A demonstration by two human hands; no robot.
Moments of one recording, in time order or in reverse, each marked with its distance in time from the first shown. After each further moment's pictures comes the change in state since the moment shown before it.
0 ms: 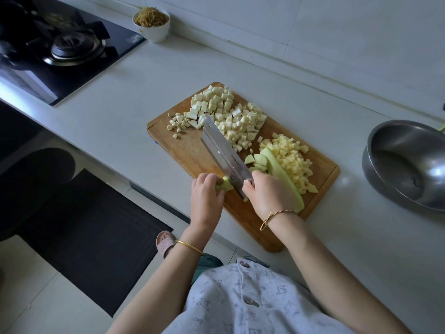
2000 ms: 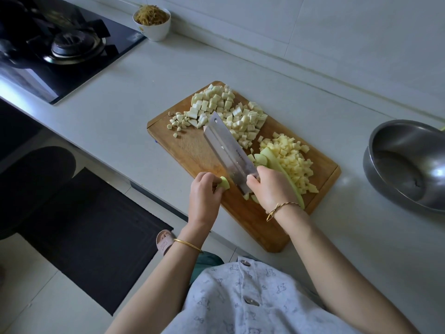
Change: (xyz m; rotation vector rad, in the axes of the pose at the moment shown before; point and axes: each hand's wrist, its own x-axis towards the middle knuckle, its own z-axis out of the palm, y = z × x) left_hand 0.006 -0.006 0.000 -0.097 0.003 -0.007; right_hand 0.012 0.008 -0.006 0.126 -0.036 0.044
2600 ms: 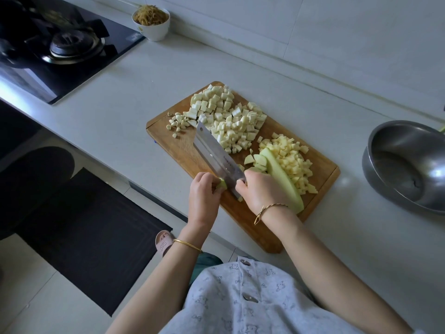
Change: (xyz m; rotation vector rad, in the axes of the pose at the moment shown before) left_hand 0.000 0.001 0.000 -0.008 0.009 -0.006; right_hand -0.001 -0.013 0.009 -0.100 -0.045 -0.068
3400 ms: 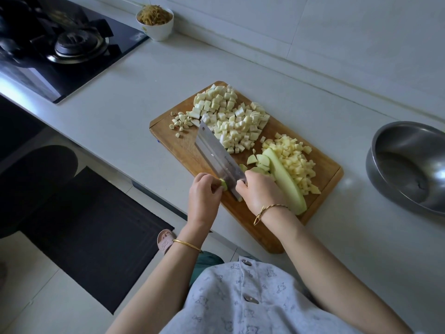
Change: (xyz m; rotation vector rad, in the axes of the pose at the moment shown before) left_hand 0.000 0.002 -0.008 0.015 -0.008 -0.034; right_hand -0.003 -0.006 0.001 0.023 -0.023 0.019
